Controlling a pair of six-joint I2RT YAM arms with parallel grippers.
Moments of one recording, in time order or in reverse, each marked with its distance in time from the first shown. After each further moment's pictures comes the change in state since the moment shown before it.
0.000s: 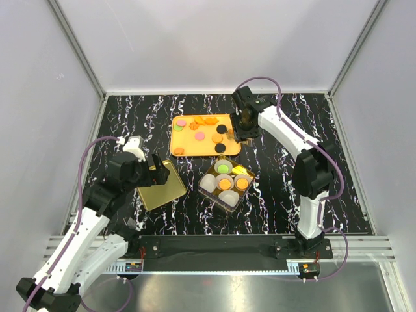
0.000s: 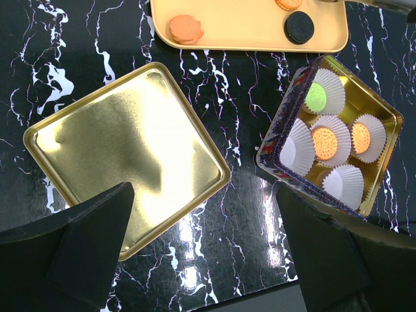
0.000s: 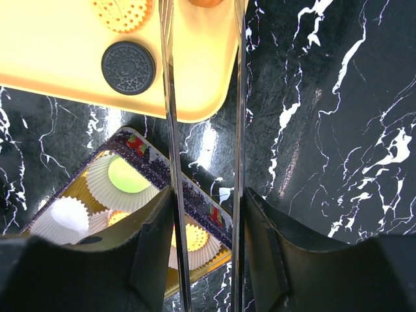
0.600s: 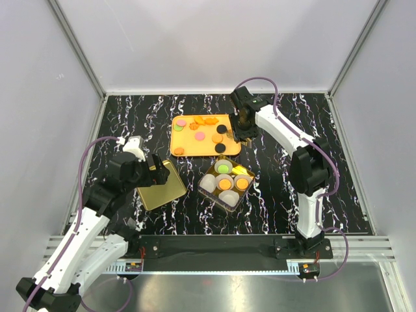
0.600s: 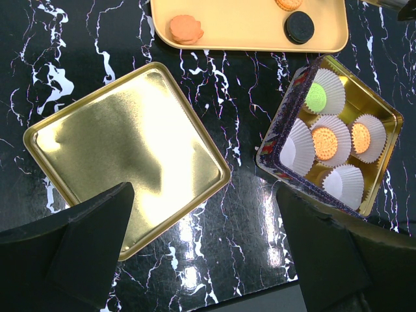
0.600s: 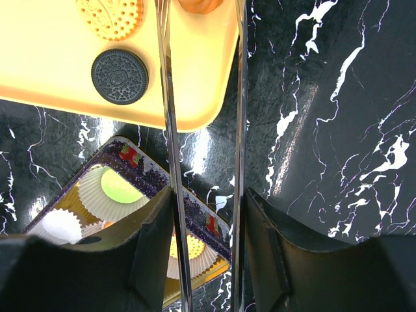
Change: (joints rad) left arm 0.000 0.000 0.000 0.000 0.000 0.000; right arm 0.003 0.053 0.046 -0.015 0.018 -0.010
